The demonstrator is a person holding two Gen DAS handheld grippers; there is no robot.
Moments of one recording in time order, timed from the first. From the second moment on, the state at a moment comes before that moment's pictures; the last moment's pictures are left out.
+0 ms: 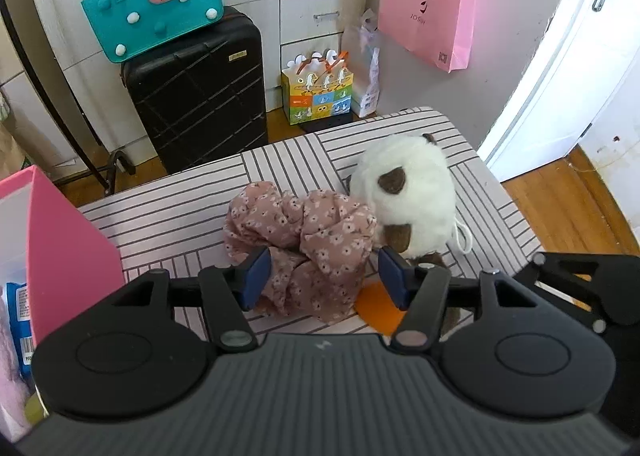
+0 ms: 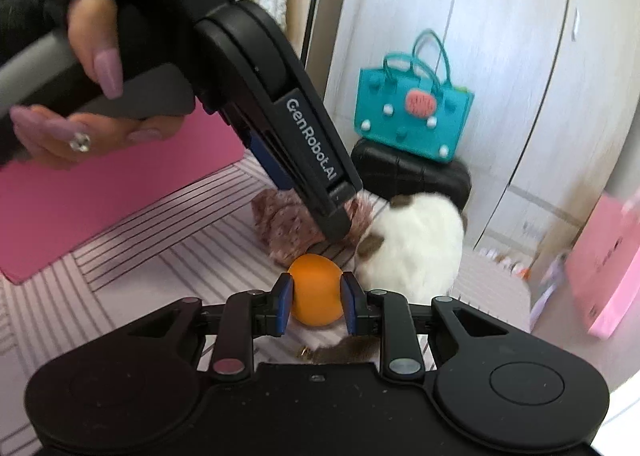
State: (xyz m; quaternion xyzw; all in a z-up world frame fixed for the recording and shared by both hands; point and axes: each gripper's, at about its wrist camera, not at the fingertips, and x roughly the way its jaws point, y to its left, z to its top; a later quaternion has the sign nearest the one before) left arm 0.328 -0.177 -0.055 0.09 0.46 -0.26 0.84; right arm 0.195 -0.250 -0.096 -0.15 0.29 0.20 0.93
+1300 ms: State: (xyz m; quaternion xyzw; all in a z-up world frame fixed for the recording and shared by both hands) left arm 0.222 -0.117 -0.001 0.09 0.46 -0.28 0.84; right arm 0.150 -0.248 -0.059 0.00 0.36 0.23 0.91
